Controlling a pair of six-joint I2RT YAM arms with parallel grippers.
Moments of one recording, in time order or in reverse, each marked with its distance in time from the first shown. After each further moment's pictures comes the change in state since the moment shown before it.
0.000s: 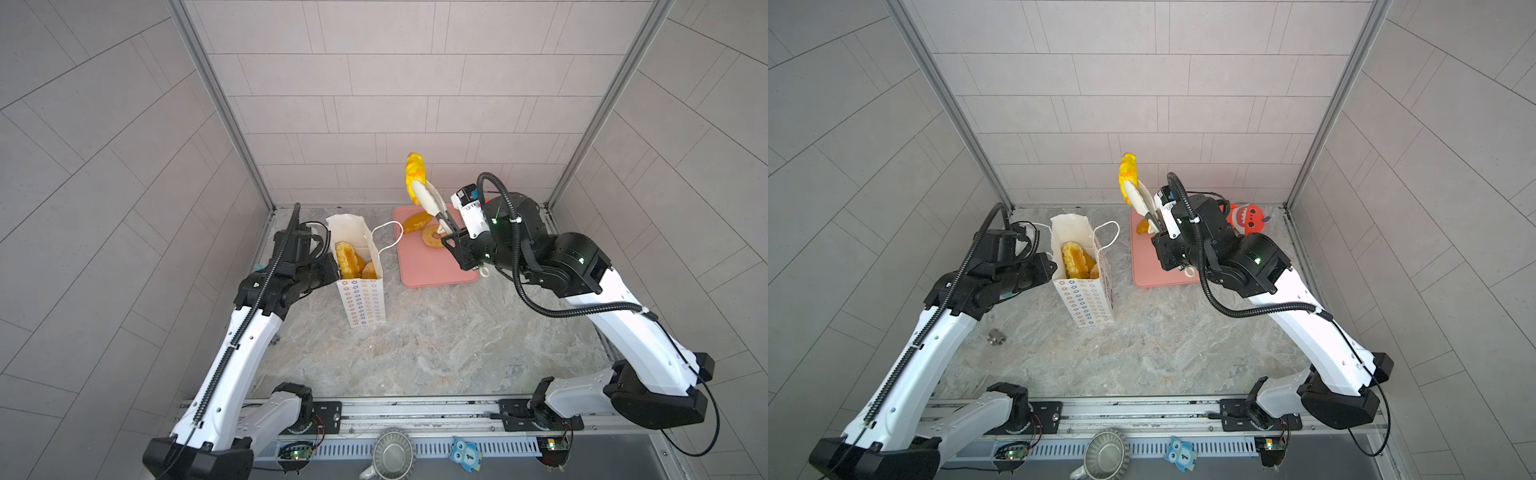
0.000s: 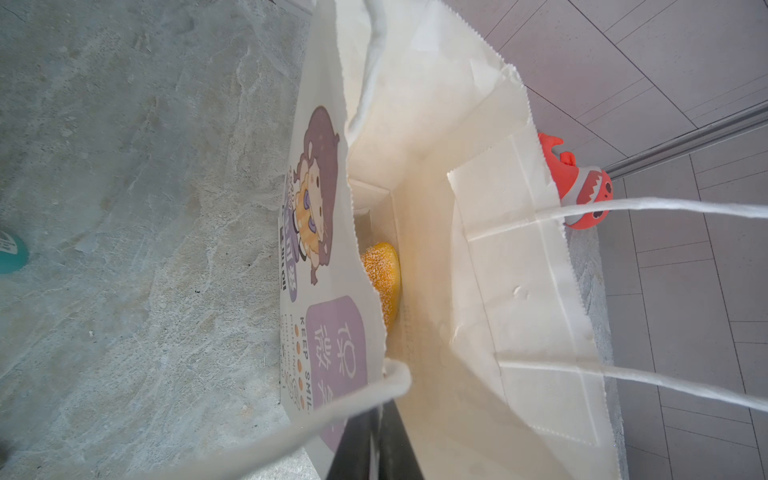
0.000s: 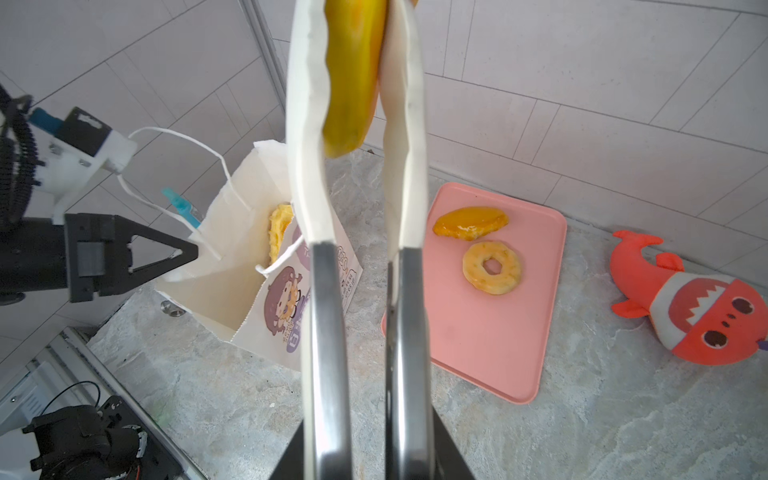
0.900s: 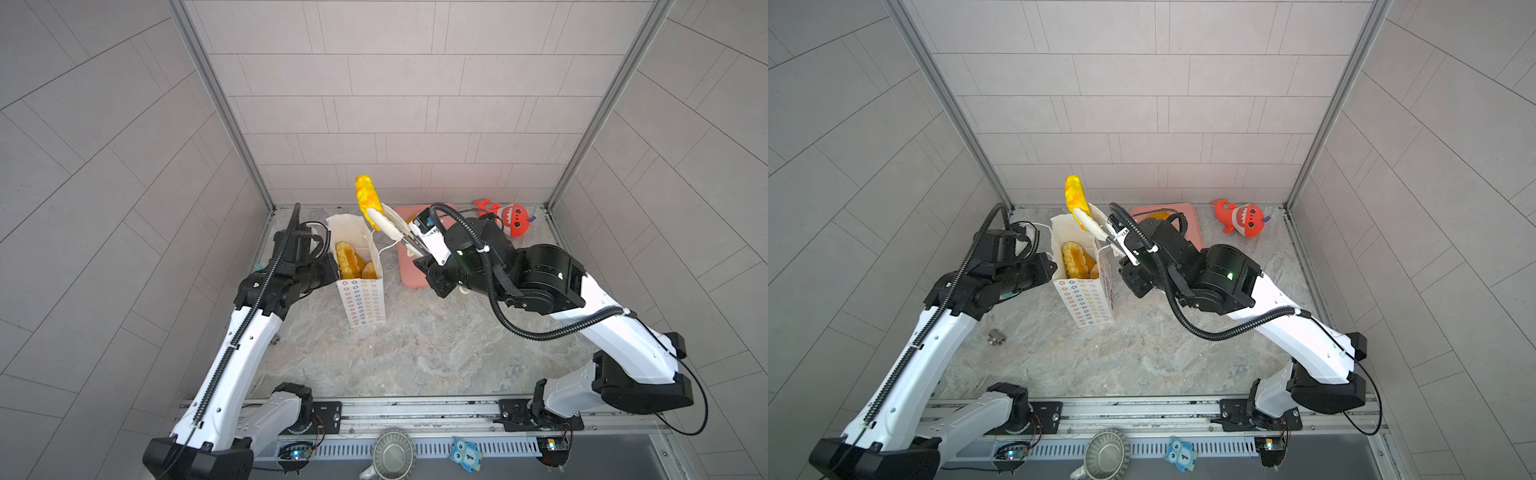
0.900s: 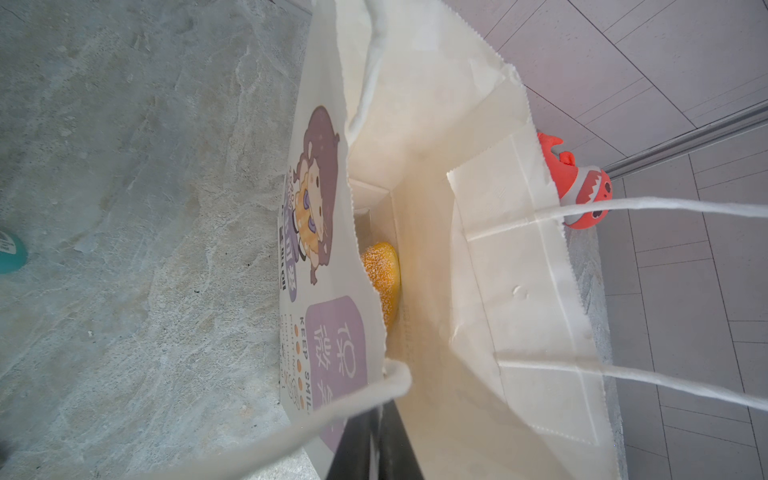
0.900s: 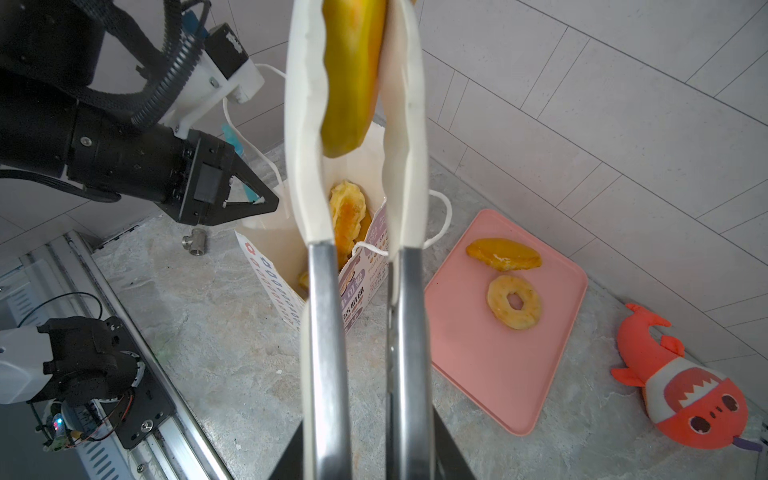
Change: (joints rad) left arm 0.000 0.000 0.000 0.000 0.002 0.000; right arm 0.272 0.117 0.133 -0.080 0.164 -0.102
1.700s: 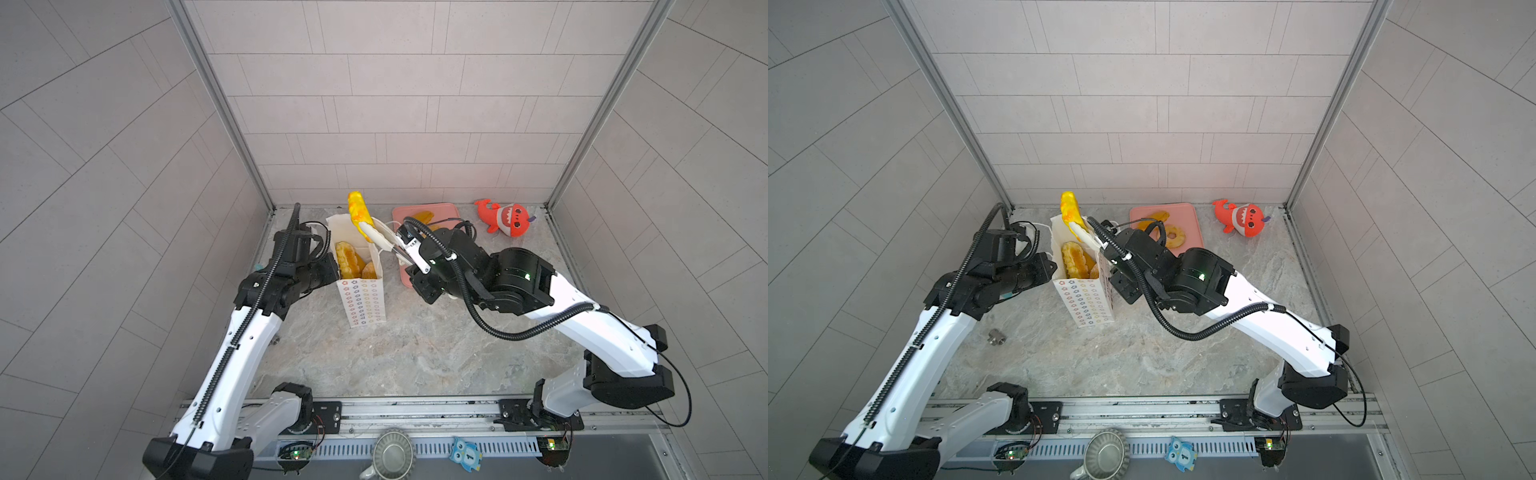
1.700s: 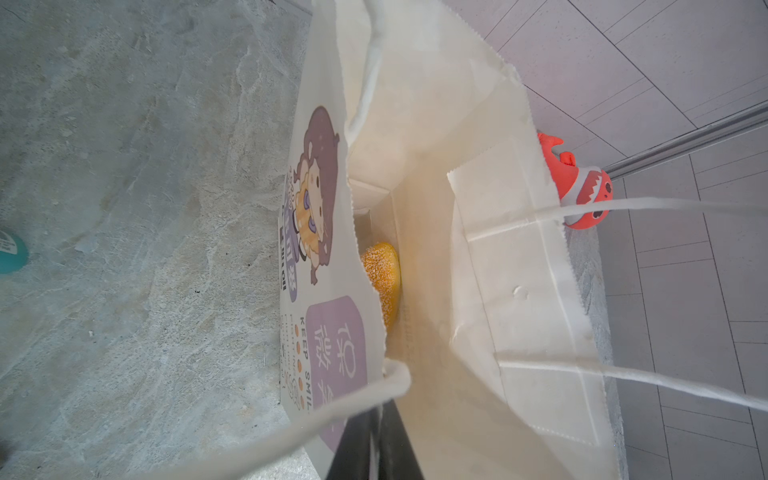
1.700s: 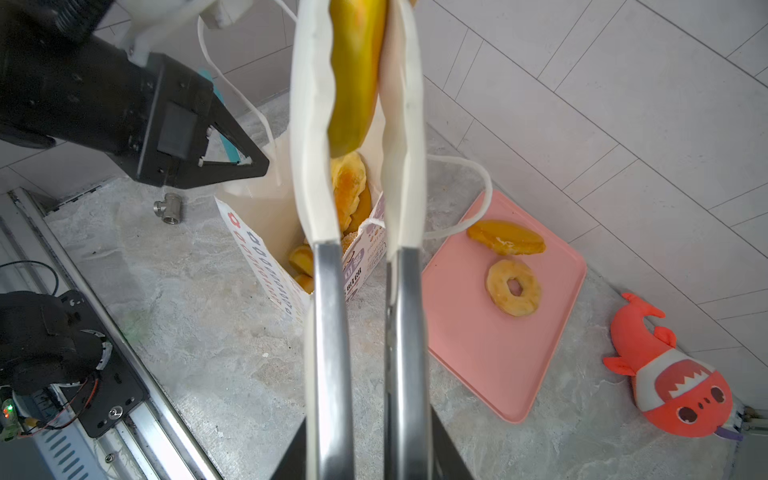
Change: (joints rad) left arm 0.000 0.000 0.000 0.000 -0.002 0.000; right arm 0.023 0.062 -0.044 -0.005 0.034 -0.004
